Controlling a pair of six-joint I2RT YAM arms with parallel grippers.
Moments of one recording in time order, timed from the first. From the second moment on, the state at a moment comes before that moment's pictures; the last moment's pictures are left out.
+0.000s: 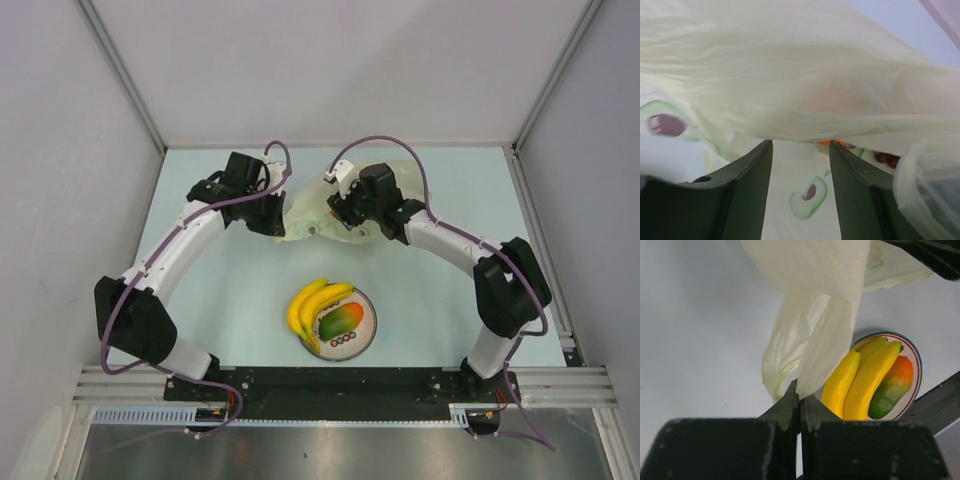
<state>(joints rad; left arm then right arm) -0.37 1.50 1.37 -0.85 0.27 -0.06 0.61 1.72 1.28 -0.08 -0.18 -0.27</state>
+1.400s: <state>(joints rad) -0.38 1.45 1.27 -0.78 0.32 0.00 0.55 2.08 1.53 -0.12 -0.12 -0.30</state>
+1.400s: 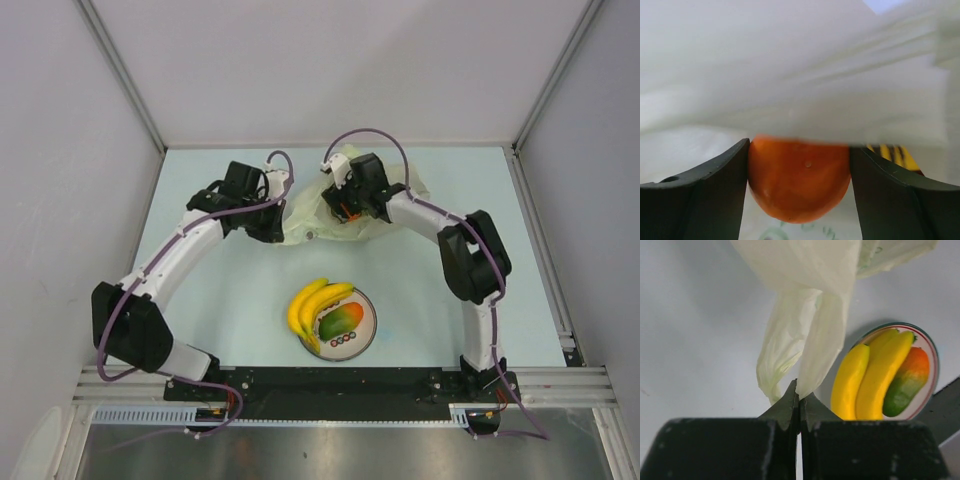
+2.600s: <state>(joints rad) -0.41 1.43 1.40 -0.71 0.40 0.06 0.79 1.09 0.78 -0.59 -0.39 -0.47</state>
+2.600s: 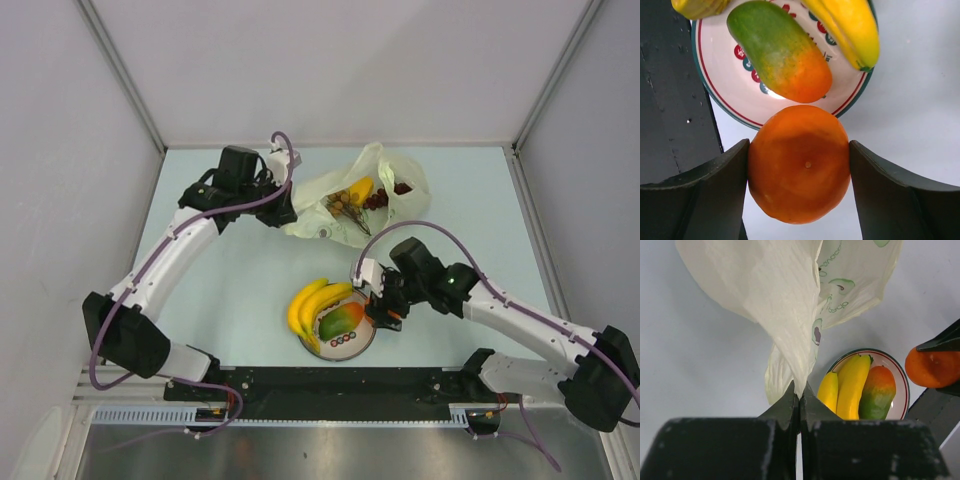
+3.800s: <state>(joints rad) -0.41 1.33 1.29 -0.71 0.45 0.07 1.16 1.24 0.71 -0.37 -0.25 -0.64</state>
